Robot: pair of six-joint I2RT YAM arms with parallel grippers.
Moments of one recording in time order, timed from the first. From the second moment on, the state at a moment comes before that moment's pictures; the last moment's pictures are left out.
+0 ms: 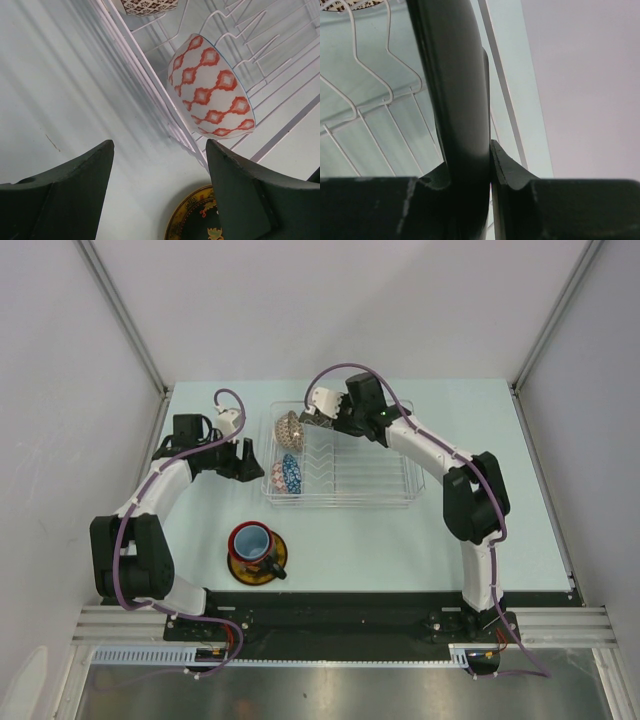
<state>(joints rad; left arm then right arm) 0.02 1.49 1.05 -0.43 0.65 0.22 0.55 2.05 1.75 -0.28 0.01 -0.92</state>
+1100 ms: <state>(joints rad) -0.21 1.88 1.51 -0.21 0.29 0.07 0.54 2.00 1.74 -0.28 0.02 -0.91</state>
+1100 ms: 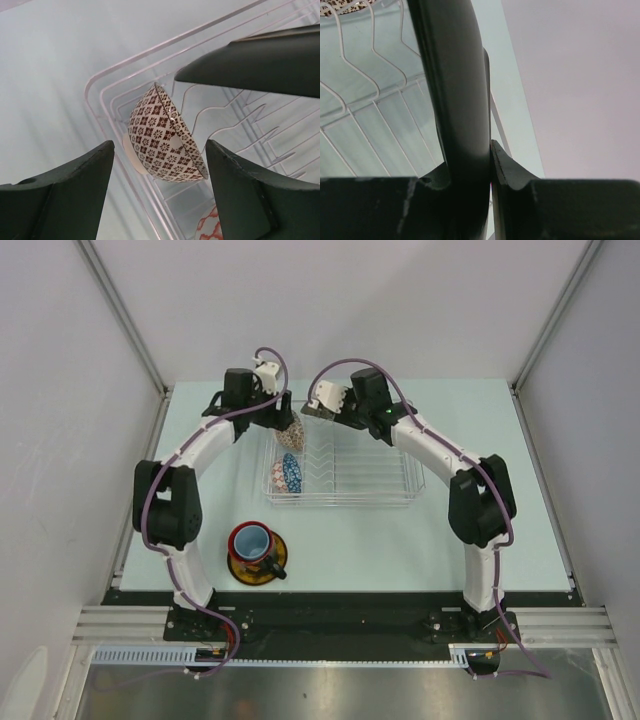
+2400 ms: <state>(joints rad) -0.23 1.71 1.19 -0.16 0.24 0.11 0.53 2.02 1.75 -0.28 0.00 -0.89</state>
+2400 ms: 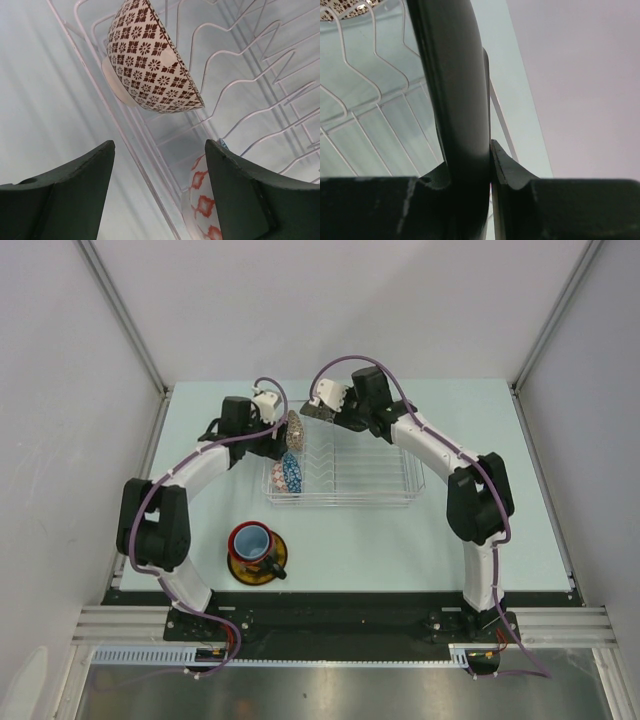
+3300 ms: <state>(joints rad) -0.27 1.82 1.40 -0.16 0.11 0.08 0.53 2.04 1.76 -0.28 -0.02 -0.87</state>
